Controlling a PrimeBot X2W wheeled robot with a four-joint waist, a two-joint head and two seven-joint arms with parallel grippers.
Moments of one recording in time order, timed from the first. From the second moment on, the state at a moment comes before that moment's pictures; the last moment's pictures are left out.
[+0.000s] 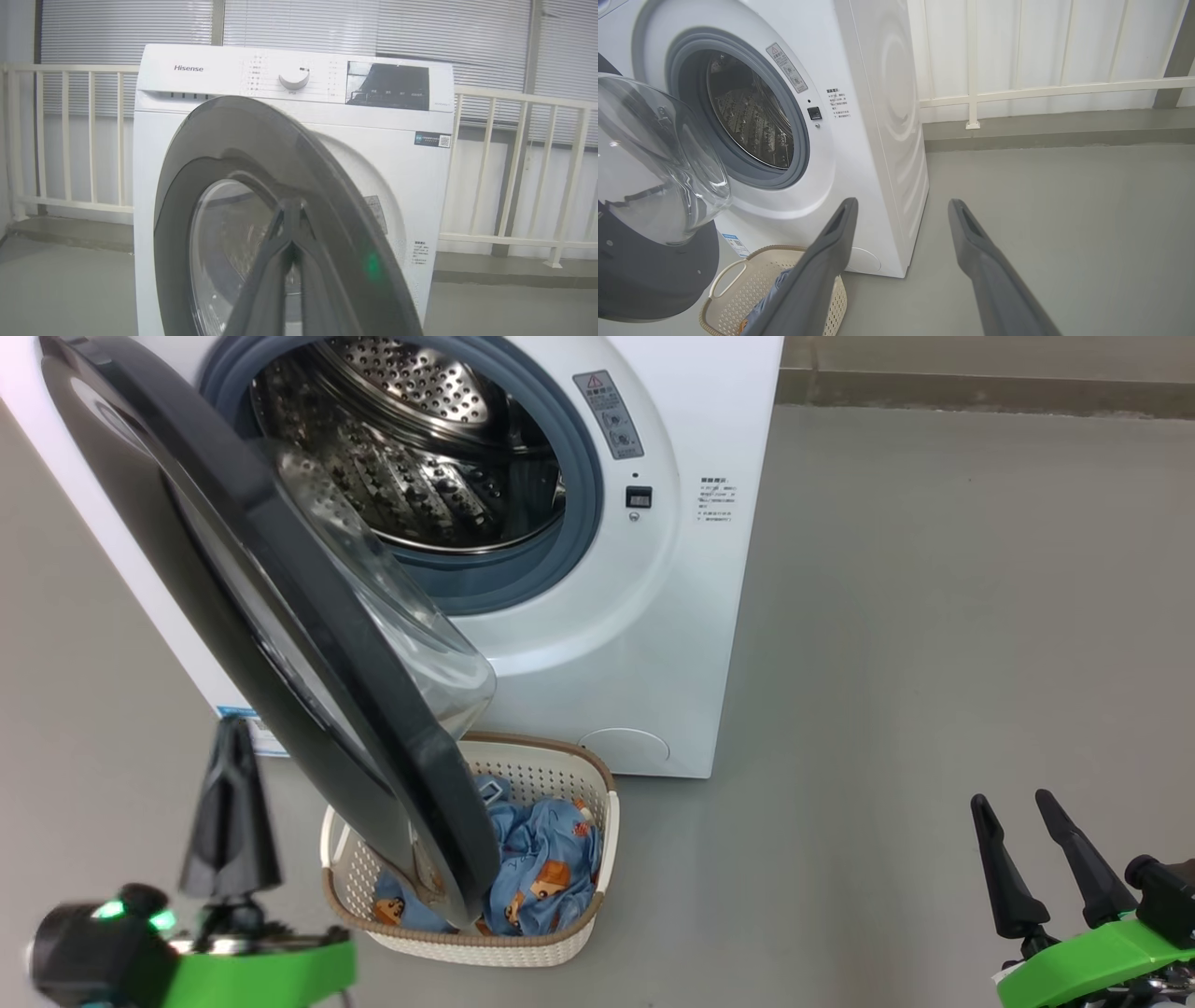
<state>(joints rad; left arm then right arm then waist) -0.08 0.04 -0.02 -0.08 -0.24 -0.07 -0.26 0.00 -0.28 0.10 0.24 0.49 0.13 -0.25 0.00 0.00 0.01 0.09</state>
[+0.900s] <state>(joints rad) -0.23 0.05 -0.48 0.25 -0.45 0.05 -0.21 0.00 -0.27 0.11 0.24 0.47 0.13 -0.25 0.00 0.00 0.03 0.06</state>
